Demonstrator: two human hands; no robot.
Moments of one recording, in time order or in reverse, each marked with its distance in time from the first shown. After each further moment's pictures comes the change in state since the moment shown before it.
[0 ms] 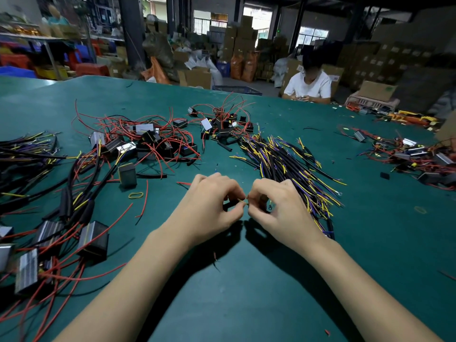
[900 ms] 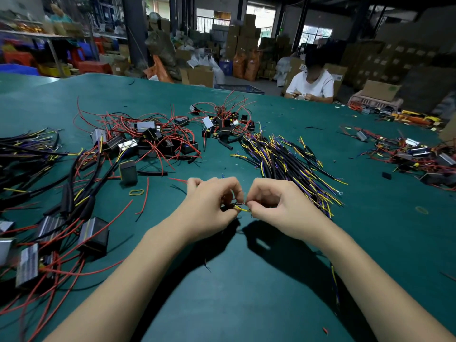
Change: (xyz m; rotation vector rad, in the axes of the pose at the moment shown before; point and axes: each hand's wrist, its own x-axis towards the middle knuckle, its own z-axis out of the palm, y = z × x) left_hand -0.002 0.003 -0.003 -0.032 -0.116 -0.146; right_hand 0.006 0.005 -0.010 0.490 -0.221 0.106
